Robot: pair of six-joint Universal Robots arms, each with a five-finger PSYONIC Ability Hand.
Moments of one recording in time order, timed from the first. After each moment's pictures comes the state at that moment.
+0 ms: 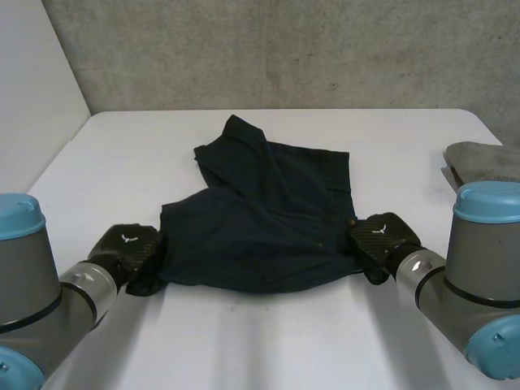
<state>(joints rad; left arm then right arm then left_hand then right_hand) 4.40 -1.81 -1.90 3.21 -1.49 3.46 1.95 -1.14 1.70 -0.07 1.44 2.65 1.13 1.16 1.15 1.16 0.96 0.97 1.17 1.18 1.19 0.99</state>
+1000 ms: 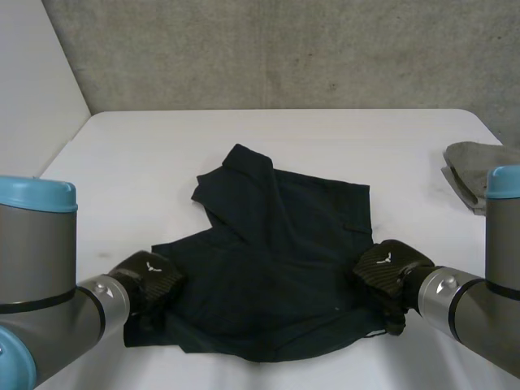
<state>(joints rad) 4.30 -1.86 -1.75 2.86 -1.49 3.69 1.95 -1.30 1.72 0.33 1.36 2.52 1.13 1.19 1.19 1.20 0.98 0.52 0.61 0.60 0.60 0.43</state>
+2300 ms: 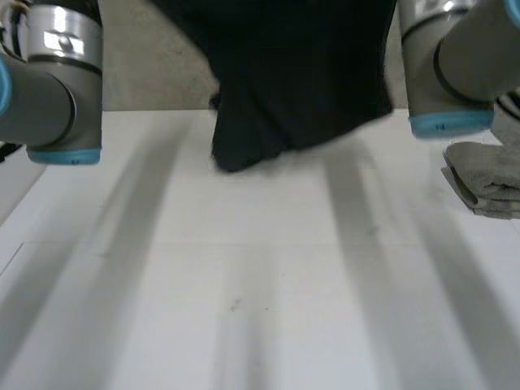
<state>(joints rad) 4.35 -1.97 -1.16 4.02 -1.52 3.64 2.06 -1.00 0.70 -0.46 1.60 2.51 1.13 1.20 1.19 1.20 0.98 0.96 1.17 1.18 1.19 0.98</state>
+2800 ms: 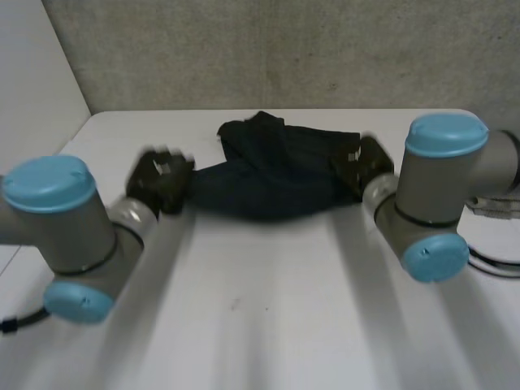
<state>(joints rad) 4.29 -2.03 -1.58 3.45 -1.54 3.54 2.05 -0.88 1.15 -0.01 1.57 2.48 1.13 1.20 1.20 1.20 0.98 0.97 1.17 1.18 1.19 0.99</state>
